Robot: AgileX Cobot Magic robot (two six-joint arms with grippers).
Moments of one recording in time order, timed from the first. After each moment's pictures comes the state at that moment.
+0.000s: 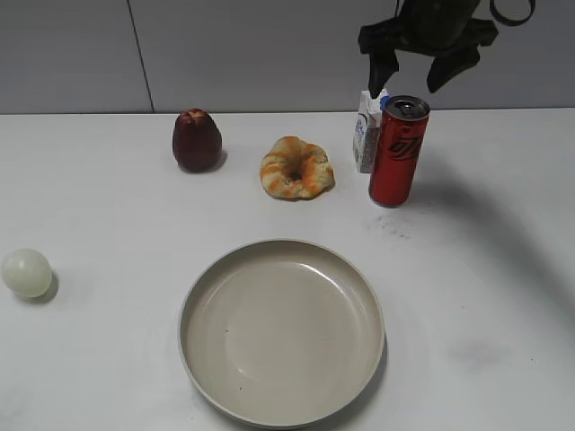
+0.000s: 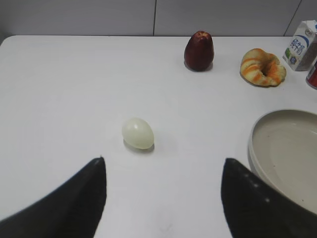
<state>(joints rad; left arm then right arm) -0.06 -0.01 -0.50 -0.24 1.03 0.16 0.33 2.18 -2.03 0.04 1.13 0.17</state>
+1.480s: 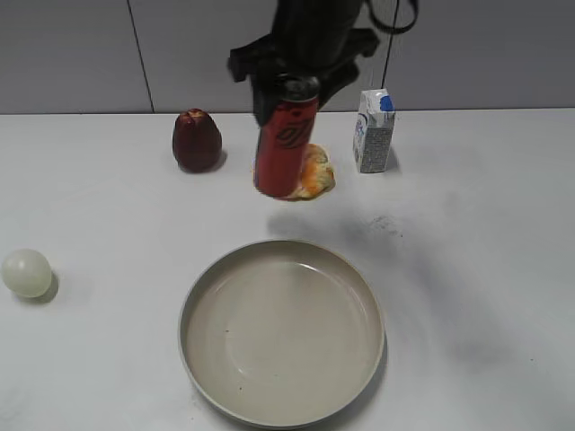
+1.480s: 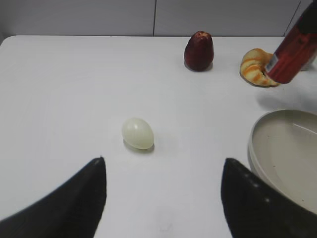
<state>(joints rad) -0.06 -0.01 -0.50 -0.24 1.03 0.16 0.65 2.15 -2.04 0.09 1.14 0.14</state>
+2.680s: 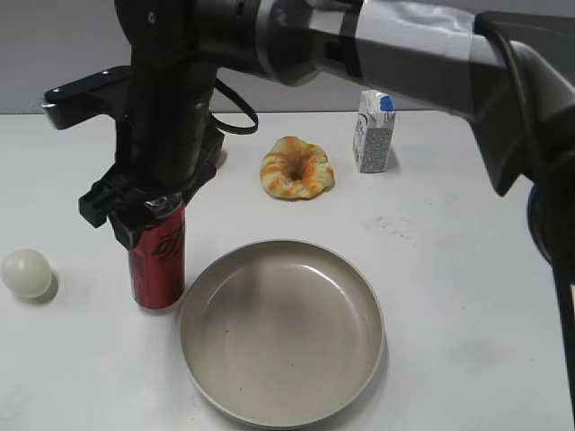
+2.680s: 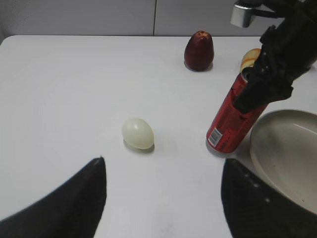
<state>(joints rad) -0.06 -0.01 -0.50 -0.24 1.03 0.16 0.90 2.31 -2.09 0.21 1.09 -0.11</state>
